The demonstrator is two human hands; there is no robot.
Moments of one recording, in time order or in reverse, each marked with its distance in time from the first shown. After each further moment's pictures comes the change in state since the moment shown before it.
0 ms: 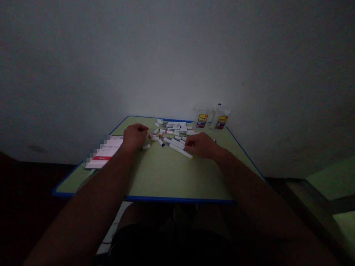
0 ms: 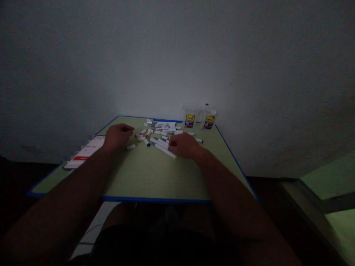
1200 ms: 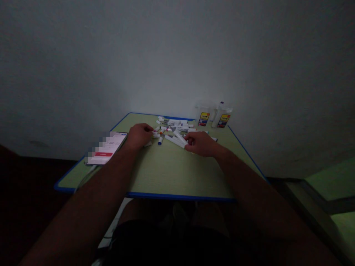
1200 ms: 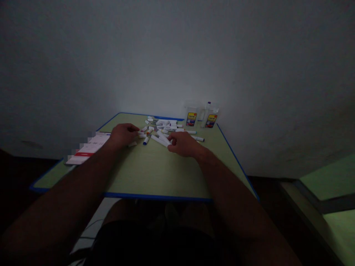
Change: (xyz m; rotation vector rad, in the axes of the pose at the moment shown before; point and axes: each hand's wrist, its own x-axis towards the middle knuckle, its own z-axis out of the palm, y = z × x) left_hand -0.001 0.001 0.005 0.088 -0.126 0.046; right_hand 0.002 -0.003 0.004 0.162 -0.022 0.038
